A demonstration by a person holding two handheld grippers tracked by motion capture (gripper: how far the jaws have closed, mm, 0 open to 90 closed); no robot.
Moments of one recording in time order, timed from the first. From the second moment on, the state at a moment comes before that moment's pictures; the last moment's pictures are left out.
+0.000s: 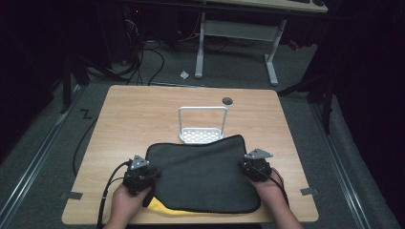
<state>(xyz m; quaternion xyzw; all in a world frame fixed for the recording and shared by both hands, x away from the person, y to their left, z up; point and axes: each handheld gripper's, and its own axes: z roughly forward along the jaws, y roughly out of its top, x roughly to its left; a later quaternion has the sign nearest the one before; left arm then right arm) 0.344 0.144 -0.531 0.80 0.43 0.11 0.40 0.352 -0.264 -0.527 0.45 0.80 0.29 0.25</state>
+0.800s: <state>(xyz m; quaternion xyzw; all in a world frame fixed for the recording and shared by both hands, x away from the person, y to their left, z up) 0.360 0.138 -0.533 0.79 0.43 0.10 0.42 0.348 -0.297 -0.526 0.48 0.79 0.29 0.25</state>
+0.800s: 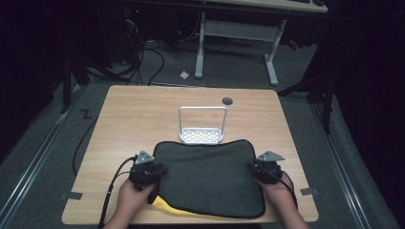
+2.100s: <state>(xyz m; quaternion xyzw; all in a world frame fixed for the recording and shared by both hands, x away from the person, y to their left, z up) 0.305 0.196 -0.517 0.76 0.47 0.12 0.43 0.311 -0.286 -0.512 0.43 0.78 0.35 0.29</state>
